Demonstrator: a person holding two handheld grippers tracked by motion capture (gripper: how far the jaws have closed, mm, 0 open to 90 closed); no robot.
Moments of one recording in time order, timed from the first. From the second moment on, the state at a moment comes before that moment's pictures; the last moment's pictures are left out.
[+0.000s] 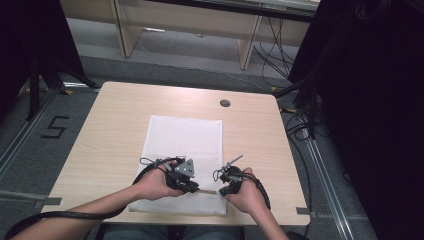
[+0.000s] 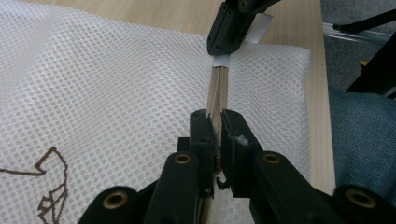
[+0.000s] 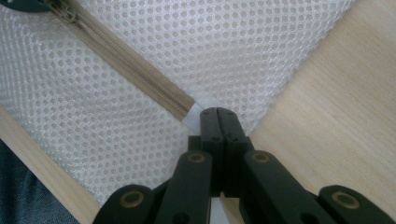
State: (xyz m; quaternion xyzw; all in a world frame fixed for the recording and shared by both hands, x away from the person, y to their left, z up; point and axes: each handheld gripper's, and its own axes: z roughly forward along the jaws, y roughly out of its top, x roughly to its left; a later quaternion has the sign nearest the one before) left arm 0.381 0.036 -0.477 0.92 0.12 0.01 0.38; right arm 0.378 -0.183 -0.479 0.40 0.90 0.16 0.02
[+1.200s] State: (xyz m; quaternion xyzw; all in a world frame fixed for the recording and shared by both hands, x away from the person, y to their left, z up) left arm 0.379 0.049 -0.475 0.91 0.13 0.01 0.39; right arm 0.377 -0.181 -0.479 0.40 0.90 0.16 0.03
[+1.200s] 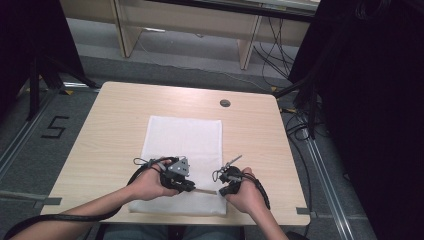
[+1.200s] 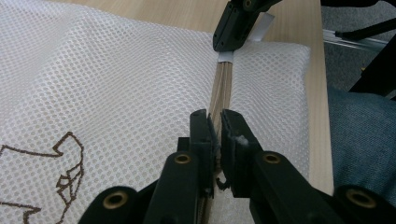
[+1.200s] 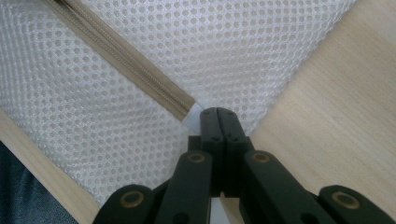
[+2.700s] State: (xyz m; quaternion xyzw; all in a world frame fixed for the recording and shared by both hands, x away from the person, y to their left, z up) left arm 0.380 0.062 -0.478 0.90 0.14 0.01 0.40; right arm 0.377 -0.180 -0.478 0.40 0.90 0.16 0.03
